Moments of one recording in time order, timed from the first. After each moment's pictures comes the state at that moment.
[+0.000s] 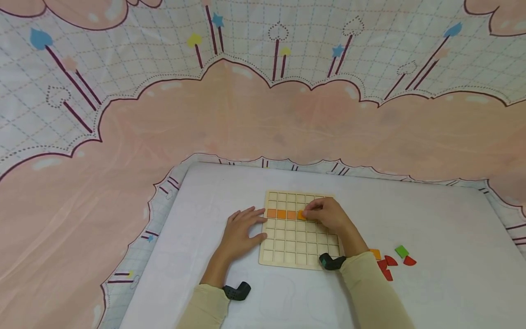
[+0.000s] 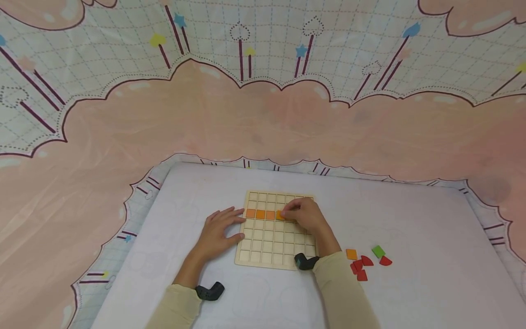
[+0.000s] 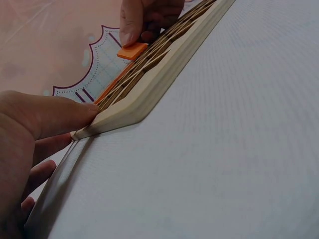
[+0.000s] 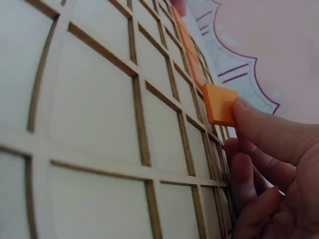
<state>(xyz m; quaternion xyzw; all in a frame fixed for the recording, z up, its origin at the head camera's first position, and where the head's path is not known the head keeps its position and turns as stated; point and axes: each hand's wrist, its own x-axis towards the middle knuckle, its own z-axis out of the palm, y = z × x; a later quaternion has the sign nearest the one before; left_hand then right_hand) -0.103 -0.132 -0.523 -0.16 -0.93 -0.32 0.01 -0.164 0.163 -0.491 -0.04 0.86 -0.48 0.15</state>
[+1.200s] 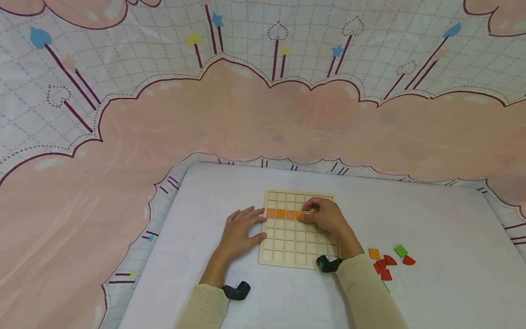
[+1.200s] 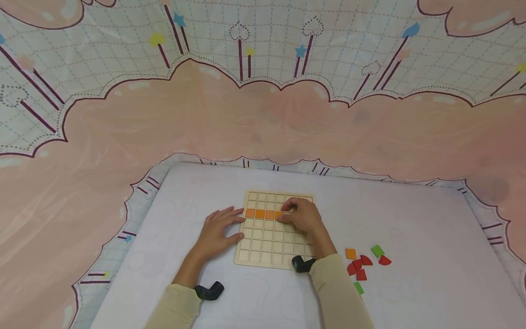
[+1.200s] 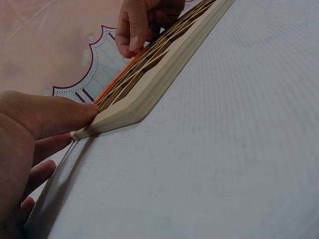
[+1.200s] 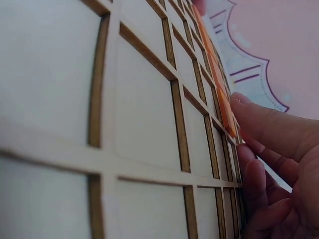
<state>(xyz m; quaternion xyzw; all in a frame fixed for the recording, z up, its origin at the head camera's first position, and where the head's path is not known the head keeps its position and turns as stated) -0.104 -0.132 -0.524 -0.16 -0.93 -0.33 0.02 -0.160 0.155 -0.492 -0.03 0.90 -0.42 0.12</state>
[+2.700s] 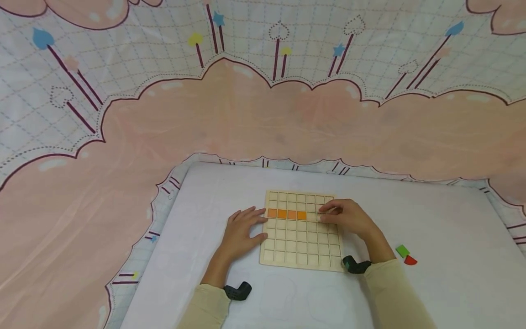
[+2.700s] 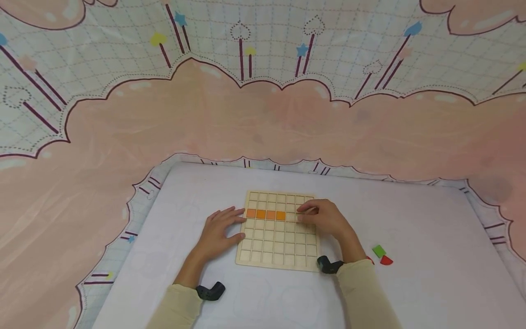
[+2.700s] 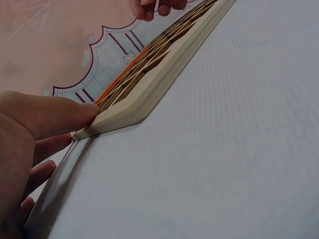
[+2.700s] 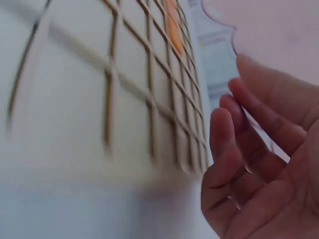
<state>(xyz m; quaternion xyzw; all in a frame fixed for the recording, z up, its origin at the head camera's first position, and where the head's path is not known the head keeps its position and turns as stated) -0.103 -0.132 -0.522 -0.16 -0.93 -0.32 0.01 -0.150 0.209 -0.468 -0.08 0.89 -0.42 0.17</state>
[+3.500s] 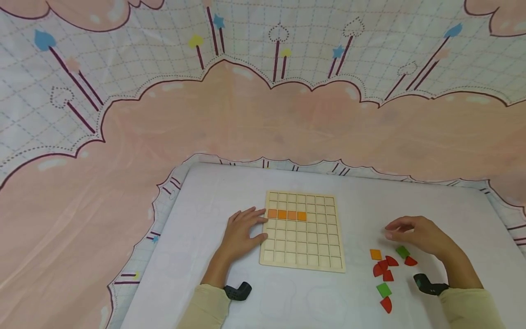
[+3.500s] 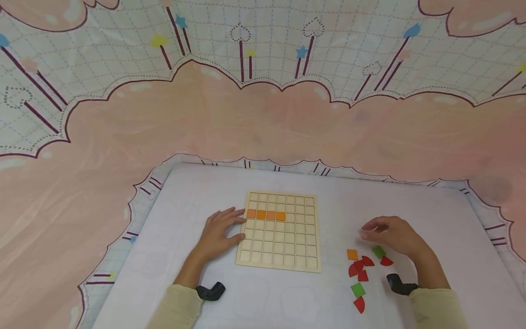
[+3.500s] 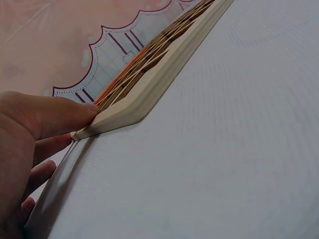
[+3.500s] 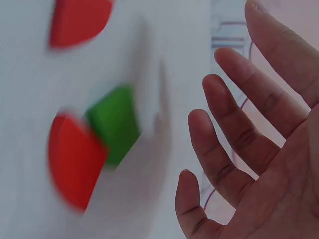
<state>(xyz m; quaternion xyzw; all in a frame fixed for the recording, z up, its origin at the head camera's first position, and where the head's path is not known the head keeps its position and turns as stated) -0.103 -0.133 -0.522 -0.17 -0.93 -0.32 0.01 -0.102 0.356 -0.442 -0.03 0.93 -0.29 0.21</state>
